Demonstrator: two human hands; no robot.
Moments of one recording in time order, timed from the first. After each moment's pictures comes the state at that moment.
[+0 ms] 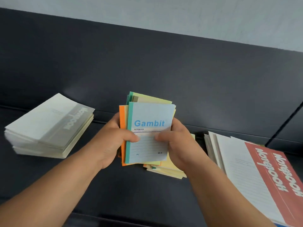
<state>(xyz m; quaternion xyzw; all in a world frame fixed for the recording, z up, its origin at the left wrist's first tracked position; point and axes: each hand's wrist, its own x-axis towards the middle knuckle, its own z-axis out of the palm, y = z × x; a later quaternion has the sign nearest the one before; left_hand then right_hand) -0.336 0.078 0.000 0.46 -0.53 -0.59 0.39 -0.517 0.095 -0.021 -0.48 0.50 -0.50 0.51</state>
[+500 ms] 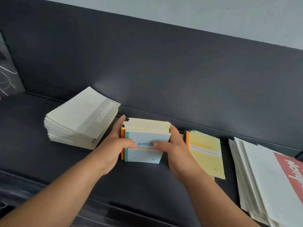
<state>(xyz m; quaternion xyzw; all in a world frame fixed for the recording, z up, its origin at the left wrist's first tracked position) -0.260 0.066 -0.058 0.46 -0.51 -0.59 0.43 -0.441 0.088 -0.059 -0.54 0.48 -0.46 0.52</state>
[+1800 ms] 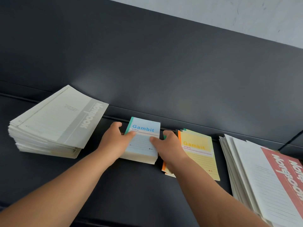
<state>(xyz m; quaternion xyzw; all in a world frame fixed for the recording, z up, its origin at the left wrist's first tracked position) -0.294 0.006 -0.075 0.66 -0.57 -0.38 0.31 -0.445 0.045 -0.060 -0.43 0.73 -0.36 0.39</state>
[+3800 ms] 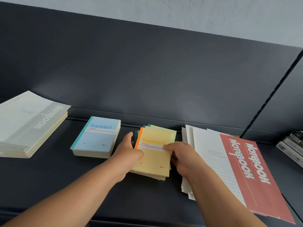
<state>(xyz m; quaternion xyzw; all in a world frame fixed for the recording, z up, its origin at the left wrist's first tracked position) -0.445 0.092 -0.063 0.59 -0.55 -0.53 0.25 -0.613 0.116 -0.070 -0.21 0.65 -0.49 0.55</state>
